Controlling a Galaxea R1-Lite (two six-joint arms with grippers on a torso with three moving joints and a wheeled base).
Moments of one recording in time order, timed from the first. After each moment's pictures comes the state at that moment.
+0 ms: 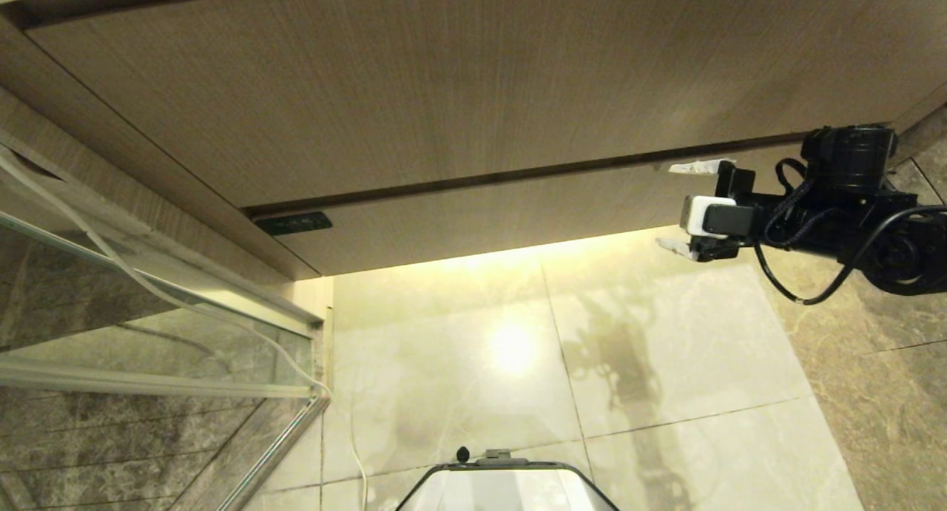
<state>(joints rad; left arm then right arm) 0.00 0.00 0.00 0.00 0.00 0.00 0.06 1.87 -1.13 -0.53 0.43 -1.45</state>
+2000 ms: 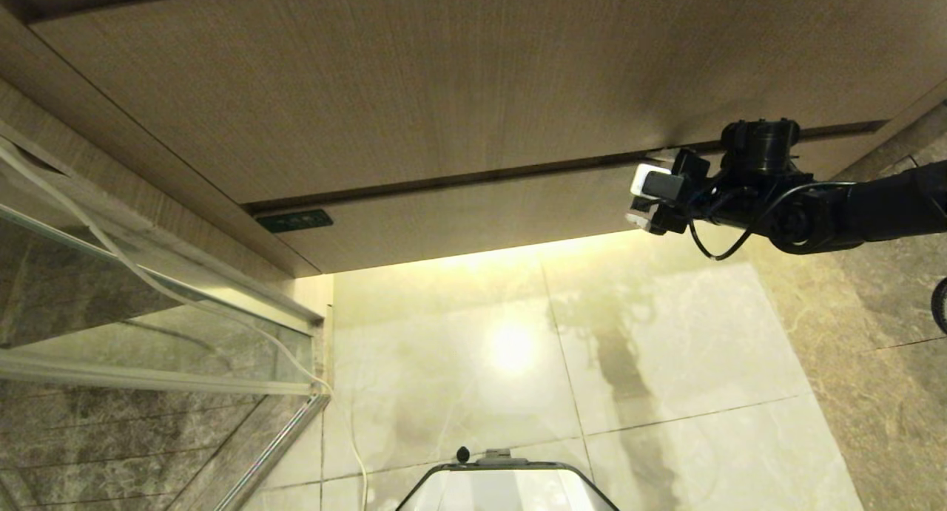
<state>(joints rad) 0.00 0.00 0.00 0.00 0.00 0.00 0.10 2.13 -1.50 -0.37 0.18 -1.25</state>
